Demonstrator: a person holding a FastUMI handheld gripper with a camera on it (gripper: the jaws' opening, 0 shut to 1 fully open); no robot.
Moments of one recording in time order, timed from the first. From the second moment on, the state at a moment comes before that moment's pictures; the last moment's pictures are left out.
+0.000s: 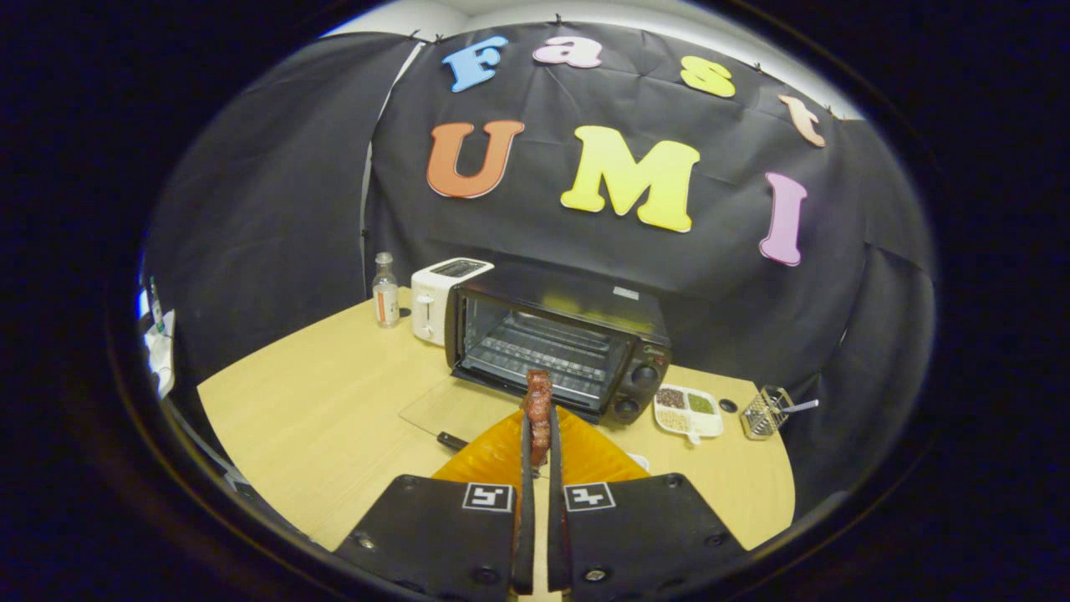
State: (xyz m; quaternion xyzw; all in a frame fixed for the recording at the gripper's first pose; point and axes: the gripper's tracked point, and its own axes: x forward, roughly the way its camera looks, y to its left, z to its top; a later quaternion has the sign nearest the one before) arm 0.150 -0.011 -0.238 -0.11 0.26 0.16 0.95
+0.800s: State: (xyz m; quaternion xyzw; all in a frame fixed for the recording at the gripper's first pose) arm 0.266 0.033 -0.310 0.06 0.24 0.11 0.96
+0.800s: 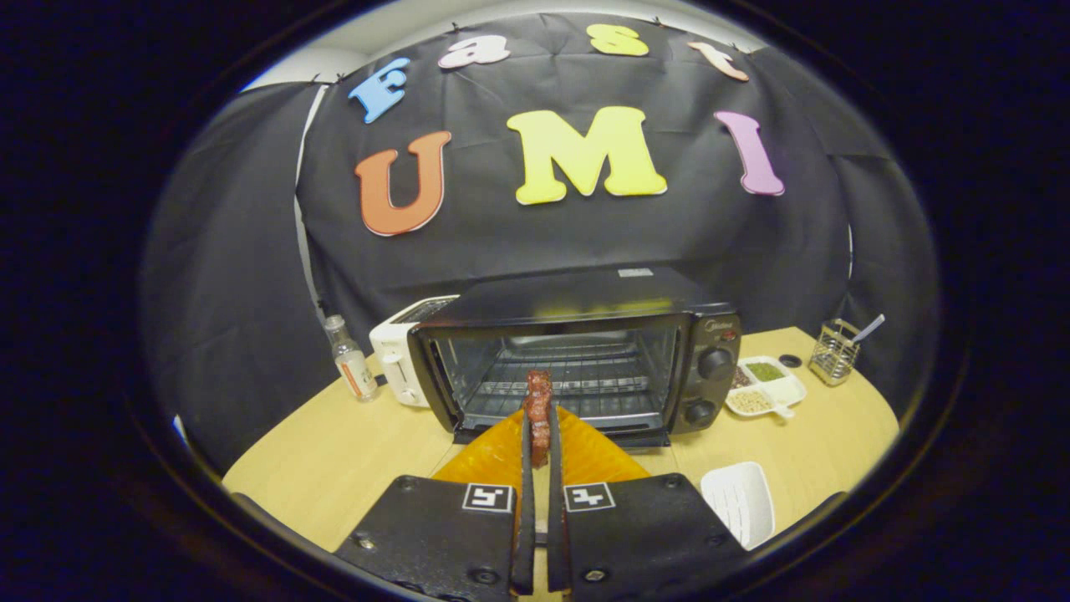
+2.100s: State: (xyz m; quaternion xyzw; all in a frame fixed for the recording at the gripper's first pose) arm 0.393 -0.016 -0.382 0.19 0.22 -0.02 0.96
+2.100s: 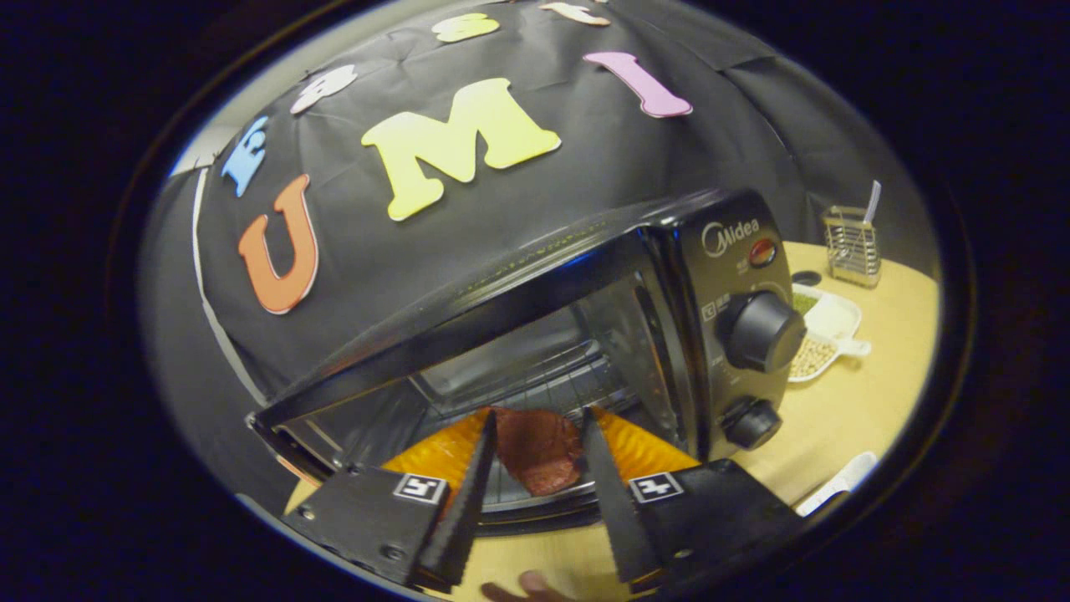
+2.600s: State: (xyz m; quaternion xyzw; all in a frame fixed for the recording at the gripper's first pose) arm 0.328 -0.005 -0.347 0.05 0.22 0.00 0.97
